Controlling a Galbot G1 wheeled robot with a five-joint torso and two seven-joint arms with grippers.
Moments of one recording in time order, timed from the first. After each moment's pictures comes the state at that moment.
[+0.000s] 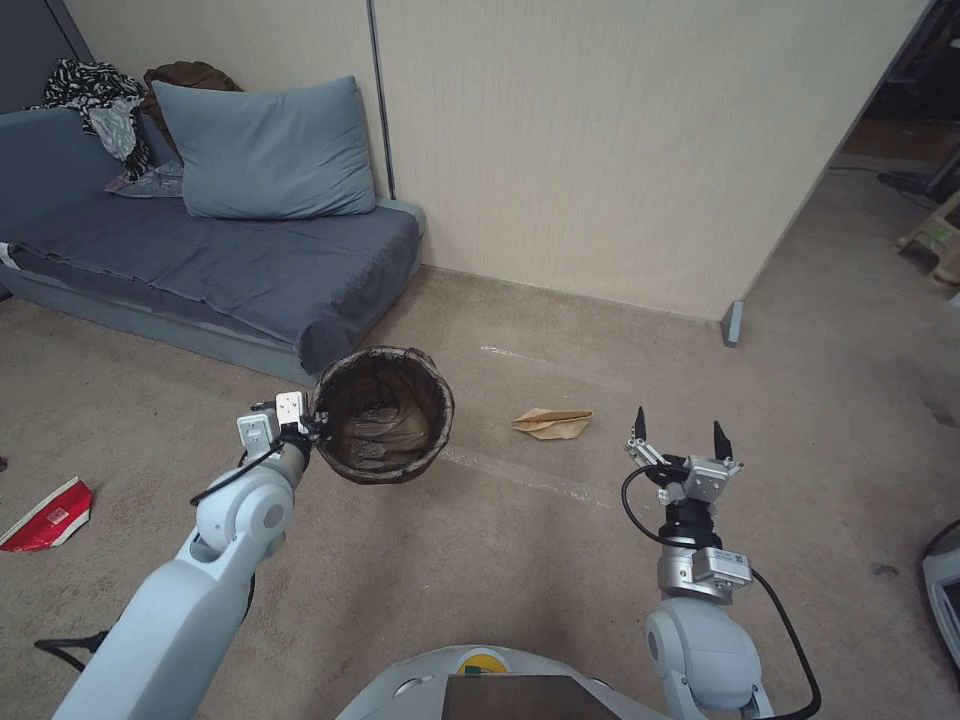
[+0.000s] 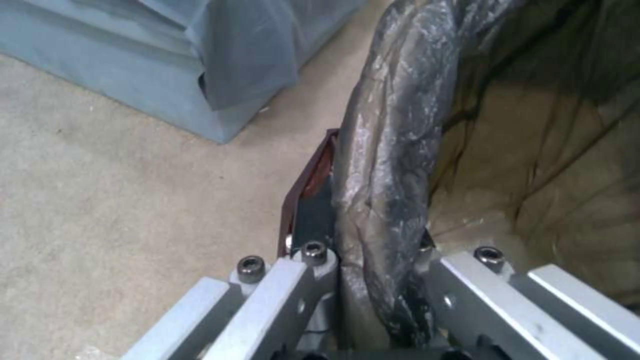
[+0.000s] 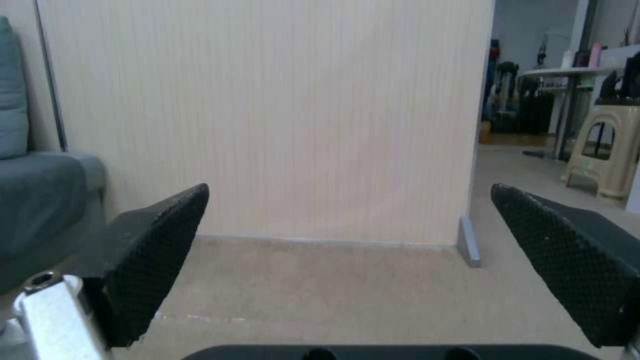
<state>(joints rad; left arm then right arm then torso) 1.25 -1.04 -0.45 -2.05 -0.86 0.60 -0.54 -1.65 1.58 0.61 2.12 -0.01 0.23 0.19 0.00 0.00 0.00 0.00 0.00</state>
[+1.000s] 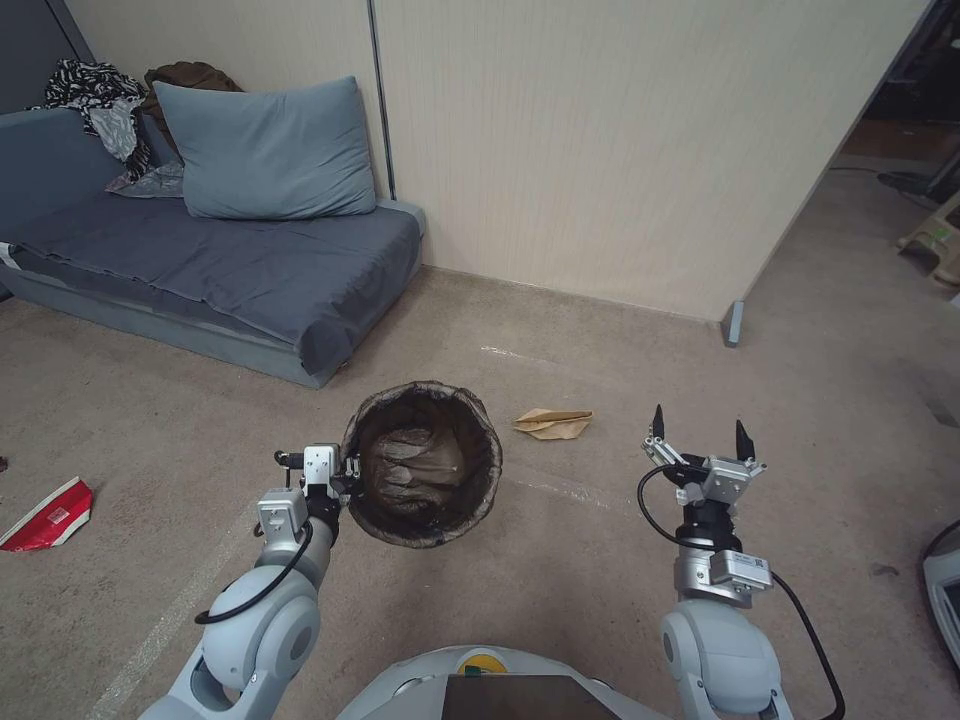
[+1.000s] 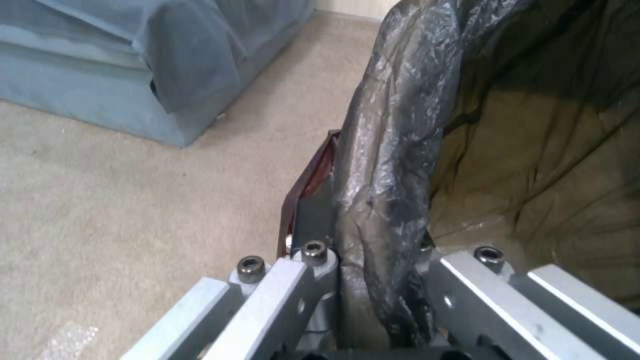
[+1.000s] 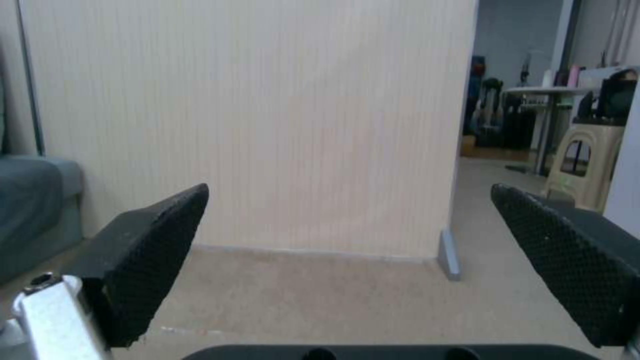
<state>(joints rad) 1.62 -1.20 -0.39 -2.32 -0.44 0.47 -0.39 -1.66 1.55 0.65 2.14 -0.01 0.25 0.21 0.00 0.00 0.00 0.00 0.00</state>
